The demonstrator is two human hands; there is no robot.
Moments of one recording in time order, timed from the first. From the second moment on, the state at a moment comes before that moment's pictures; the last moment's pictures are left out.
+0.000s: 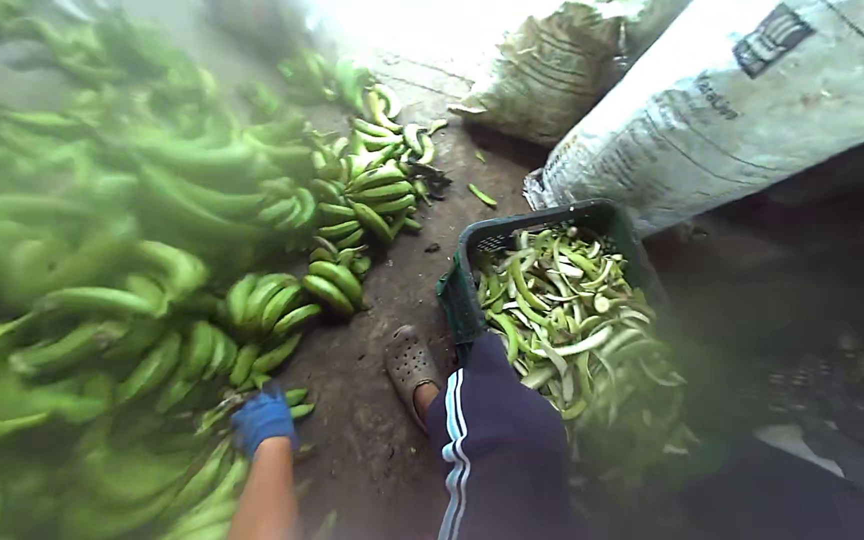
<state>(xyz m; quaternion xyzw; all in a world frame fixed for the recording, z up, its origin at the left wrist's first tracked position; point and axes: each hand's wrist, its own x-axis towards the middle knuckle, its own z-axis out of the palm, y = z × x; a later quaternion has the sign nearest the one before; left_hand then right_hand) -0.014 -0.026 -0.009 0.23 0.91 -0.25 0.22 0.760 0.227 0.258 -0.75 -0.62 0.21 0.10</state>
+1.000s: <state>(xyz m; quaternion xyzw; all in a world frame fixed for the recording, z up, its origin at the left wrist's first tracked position) 0.320 0.216 0.317 0.45 0.57 0.56 0.40 0.529 0.243 0.325 -0.47 -0.63 0.51 0.35</state>
